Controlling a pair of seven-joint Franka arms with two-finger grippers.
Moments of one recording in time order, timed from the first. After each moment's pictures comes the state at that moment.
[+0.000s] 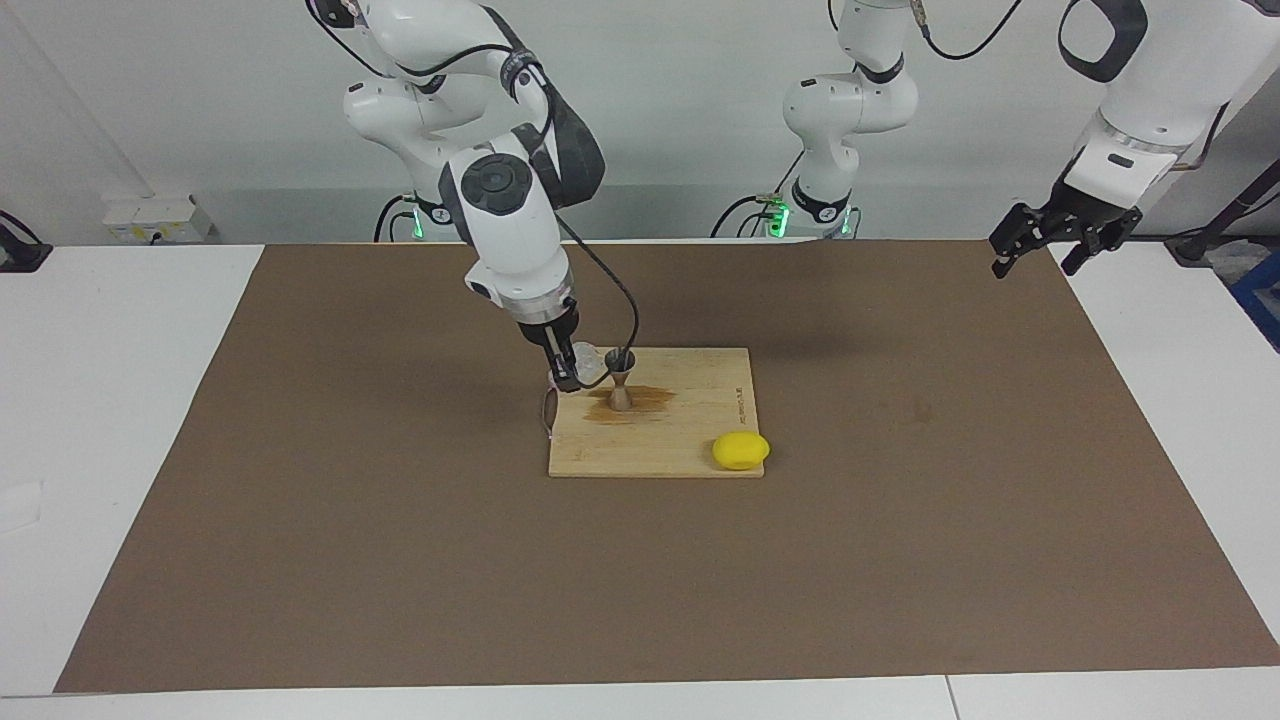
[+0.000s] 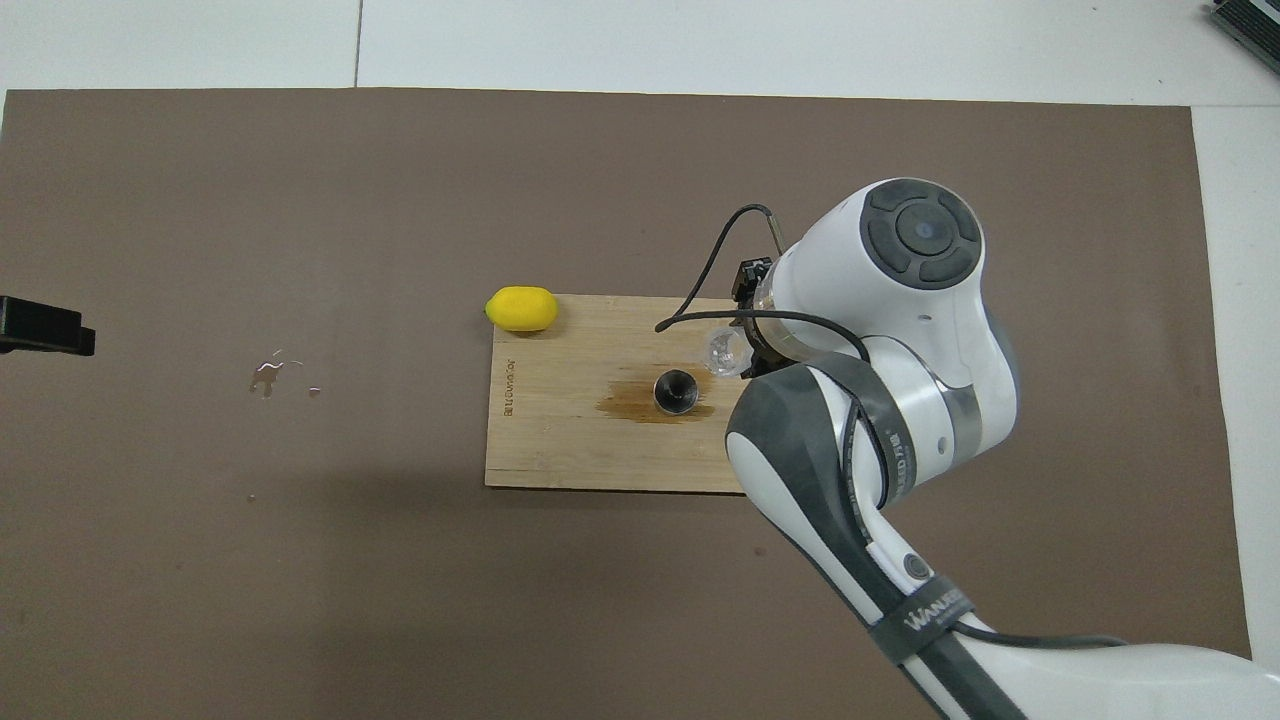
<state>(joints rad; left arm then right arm) 0.02 -0.07 0.04 -1.71 0.00 1.66 0.09 0.34 0.24 0.10 -1.74 0.08 2.02 1.77</state>
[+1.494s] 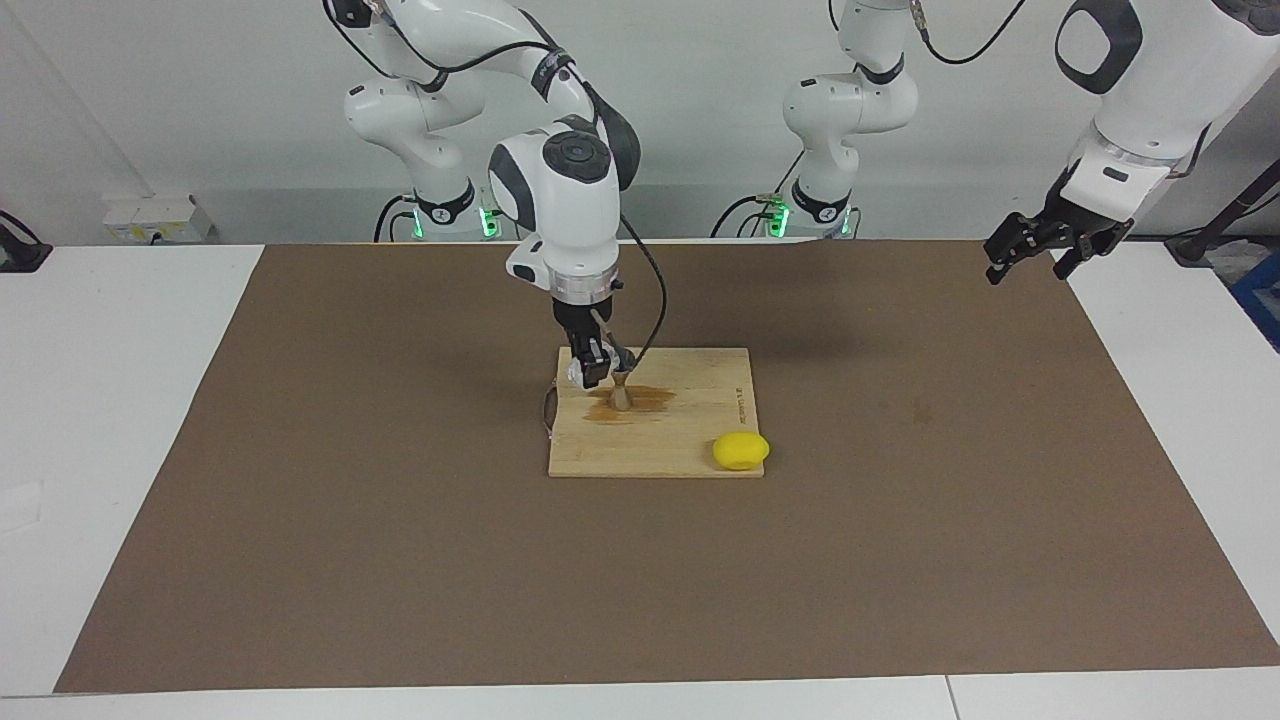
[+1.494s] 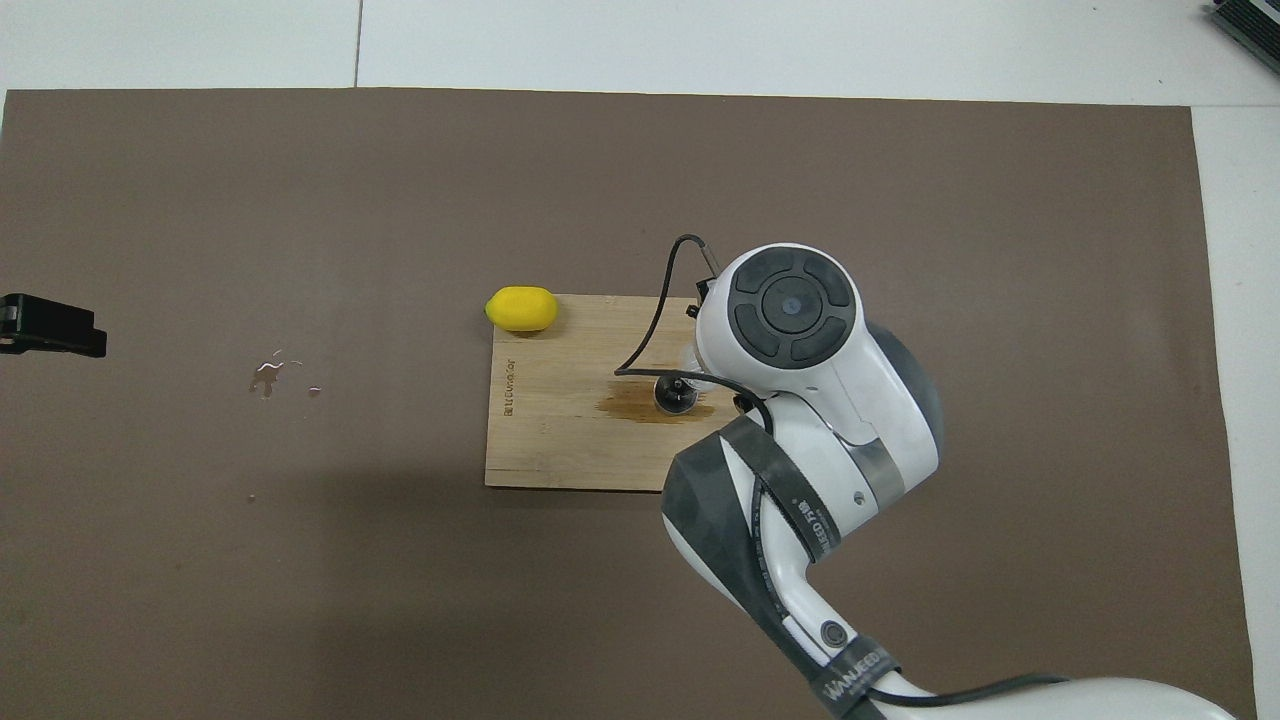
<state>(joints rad) 0.01 -0.06 0.04 -1.70 0.00 1.64 0.05 0.43 0.24 0.10 -1.75 -0.12 2.04 1.82</state>
